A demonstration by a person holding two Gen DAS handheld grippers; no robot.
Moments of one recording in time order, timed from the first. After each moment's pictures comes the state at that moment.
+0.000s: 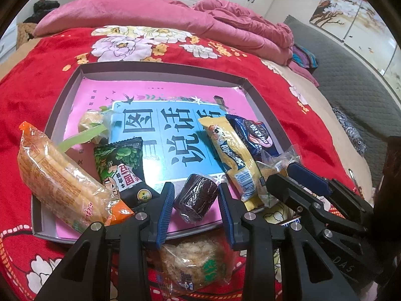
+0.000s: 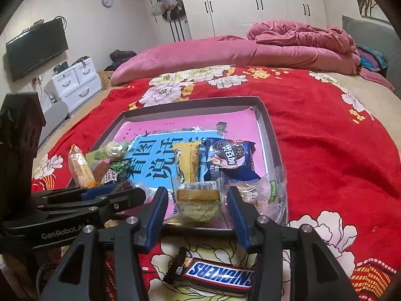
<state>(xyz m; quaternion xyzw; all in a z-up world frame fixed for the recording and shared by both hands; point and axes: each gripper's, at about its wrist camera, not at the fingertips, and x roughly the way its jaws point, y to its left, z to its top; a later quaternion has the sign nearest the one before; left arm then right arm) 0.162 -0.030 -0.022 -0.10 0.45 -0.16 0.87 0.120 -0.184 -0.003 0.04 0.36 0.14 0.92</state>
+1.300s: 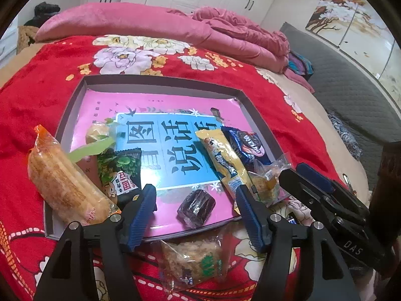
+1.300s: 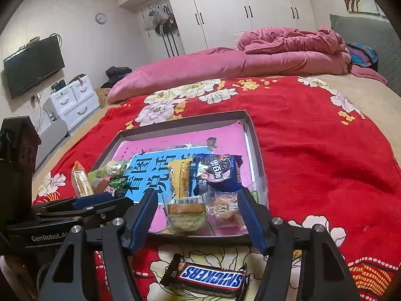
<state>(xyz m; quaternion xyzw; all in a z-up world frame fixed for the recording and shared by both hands) 0.154 -0.021 -0.006 -0.11 0.43 -0.17 0.88 0.114 -0.203 0.011 0.08 0.33 0.13 0.93</state>
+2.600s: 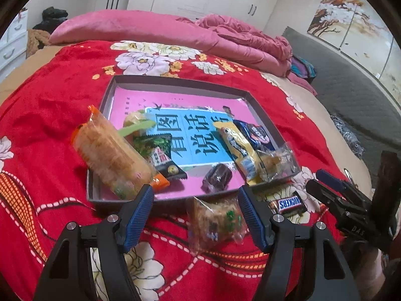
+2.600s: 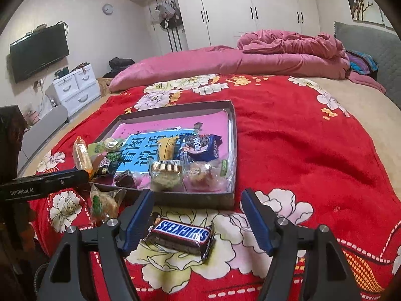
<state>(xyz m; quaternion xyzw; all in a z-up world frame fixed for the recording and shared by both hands) 0.108 0.011 0.000 -0.10 0.42 -0.15 0.89 0.071 -0.232 0.006 0.04 0.34 0.13 0.93</state>
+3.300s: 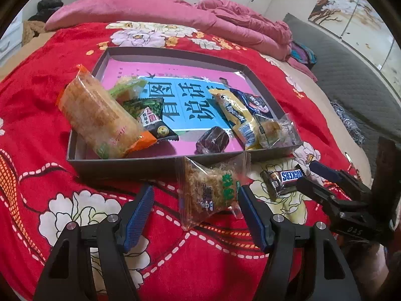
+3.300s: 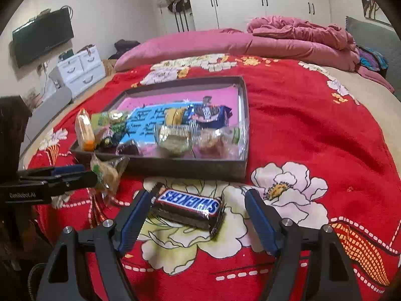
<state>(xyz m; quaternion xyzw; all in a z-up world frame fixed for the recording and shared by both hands) 0.098 -0.001 -0.027 -0.09 0.46 -0.16 0.87 0.066 -0.221 -0.019 0.01 0.39 0.15 0.91</state>
